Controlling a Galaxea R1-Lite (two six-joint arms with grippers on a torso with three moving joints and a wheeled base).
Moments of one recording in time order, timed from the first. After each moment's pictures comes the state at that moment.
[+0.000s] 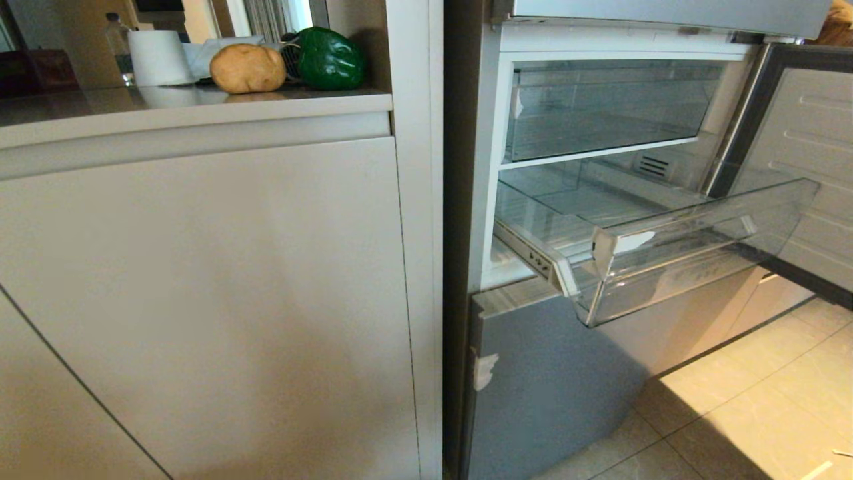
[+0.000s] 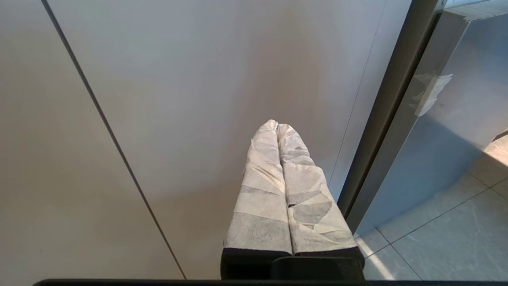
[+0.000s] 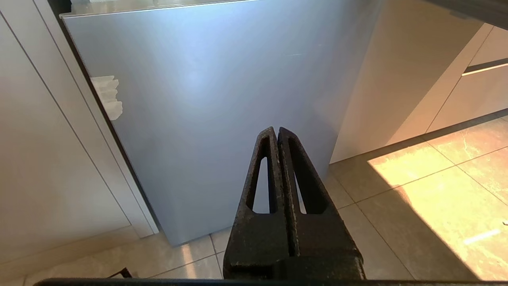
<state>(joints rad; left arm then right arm) -0.01 0.00 -0.02 0.04 0.01 -0.01 0.00 0.00 -0.02 0.03 -0.01 0.00</state>
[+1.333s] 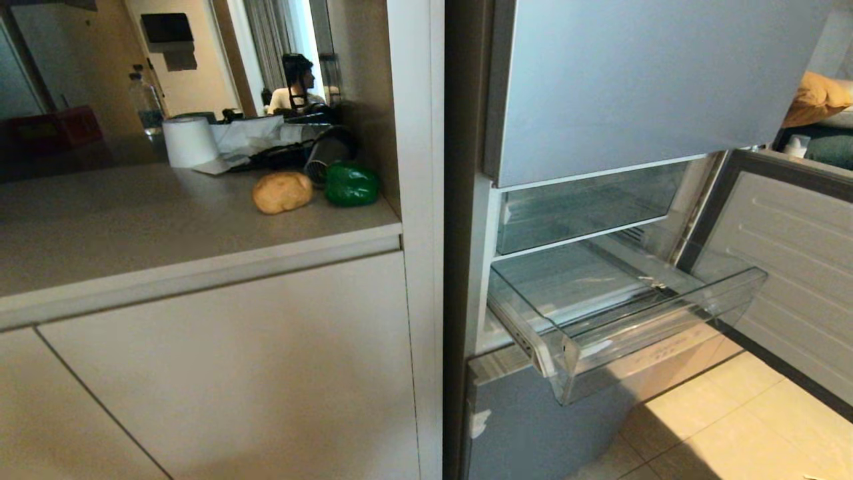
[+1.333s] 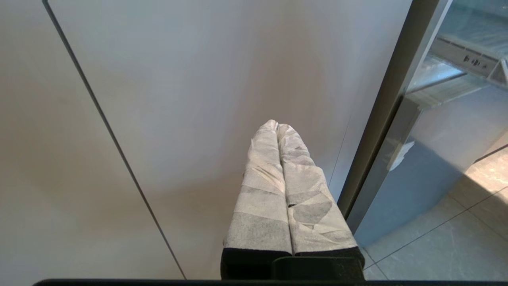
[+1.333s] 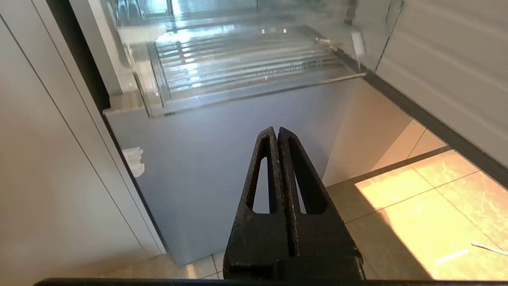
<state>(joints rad) -0.01 0.00 -0.02 0.04 0.01 -0.01 0.00 0.00 -0.01 0.03 -0.01 -0.01</state>
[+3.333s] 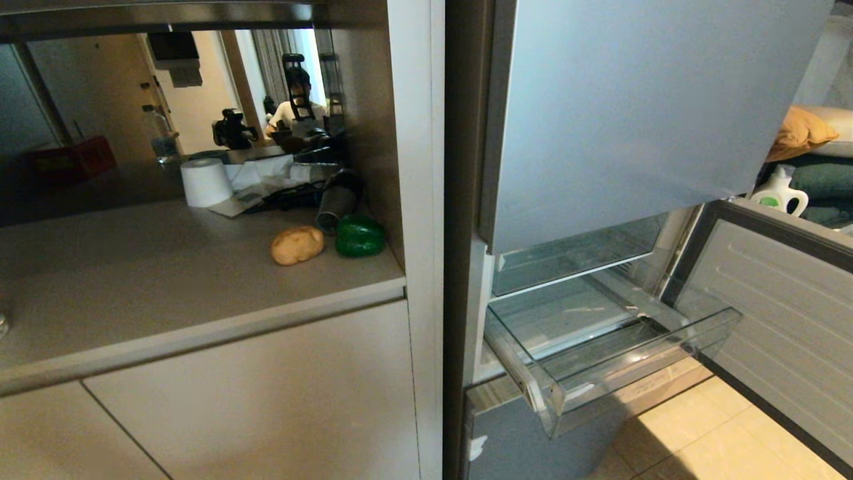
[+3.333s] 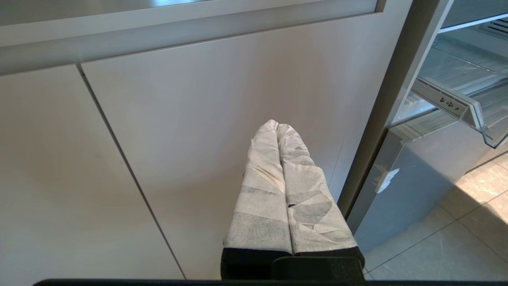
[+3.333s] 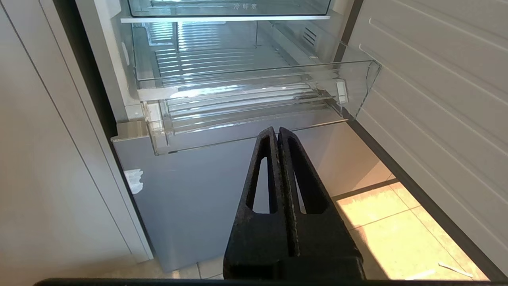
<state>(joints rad) -0.01 0.00 -0.02 0.04 0.01 -0.01 0.00 0.00 -0.01 0.03 0.00 -0.08</state>
